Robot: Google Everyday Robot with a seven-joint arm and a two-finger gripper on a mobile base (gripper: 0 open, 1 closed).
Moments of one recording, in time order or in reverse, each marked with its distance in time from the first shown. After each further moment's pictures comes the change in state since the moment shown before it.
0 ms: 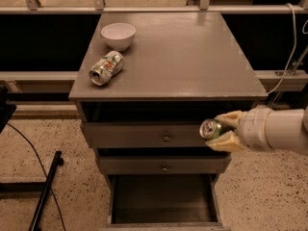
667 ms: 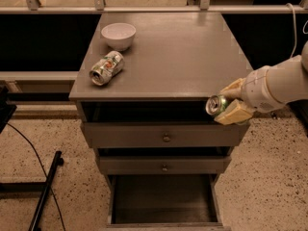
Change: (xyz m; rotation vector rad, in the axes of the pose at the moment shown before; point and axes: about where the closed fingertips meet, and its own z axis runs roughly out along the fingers) arm -0.027 -0.061 -0.022 -0.098 0.139 -0.137
